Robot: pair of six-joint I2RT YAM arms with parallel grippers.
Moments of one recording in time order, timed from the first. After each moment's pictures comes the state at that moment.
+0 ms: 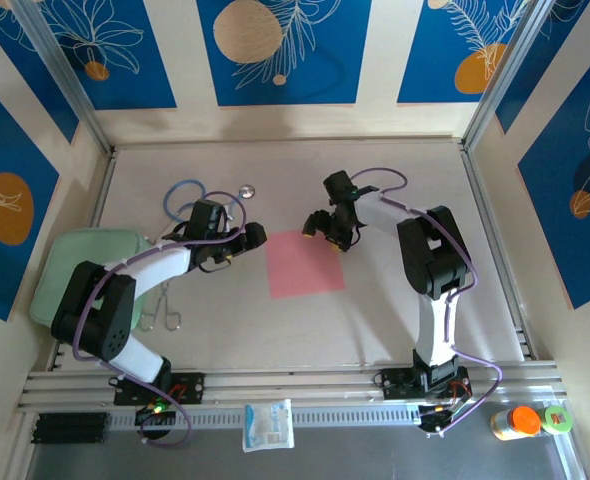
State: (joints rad) left arm -0.39 1.54 0.83 -0.12 0.32 -0.69; right arm 0.44 2.00 1.36 -0.62 -0.26 0.79
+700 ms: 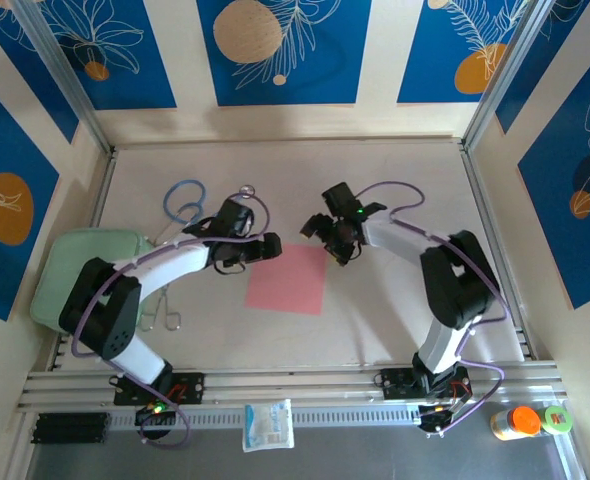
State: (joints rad) left arm -0.59 1.60 1.01 -0.43 0.11 -0.65; right arm 0.49 1.70 1.13 -0.51 -0.18 1.08
